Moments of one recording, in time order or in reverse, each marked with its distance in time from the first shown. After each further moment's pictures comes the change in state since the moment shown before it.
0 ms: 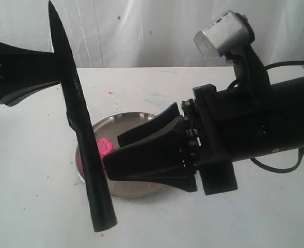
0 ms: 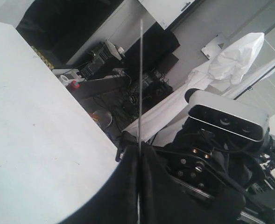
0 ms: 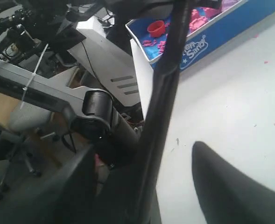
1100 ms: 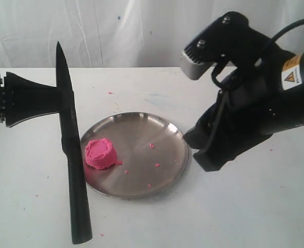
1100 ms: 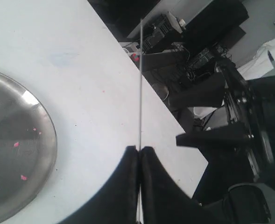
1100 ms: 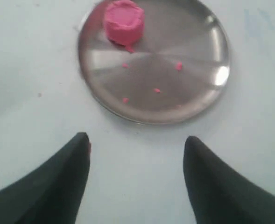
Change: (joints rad) left arm 0.000 0.000 0.000 0.228 -0.164 -0.082; right arm 0.215 -0.108 -0.185 -1.375 -0.376 1.091
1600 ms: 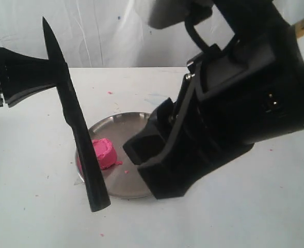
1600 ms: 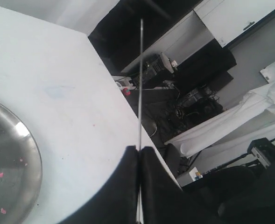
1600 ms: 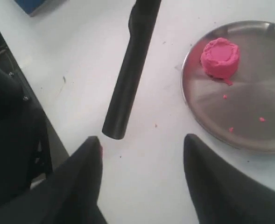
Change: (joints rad) left arm 0.000 -0.008 0.000 -0.151 -0.054 -0.017; right arm 0.249 -0.042 -0.157 0.129 0.111 0.207
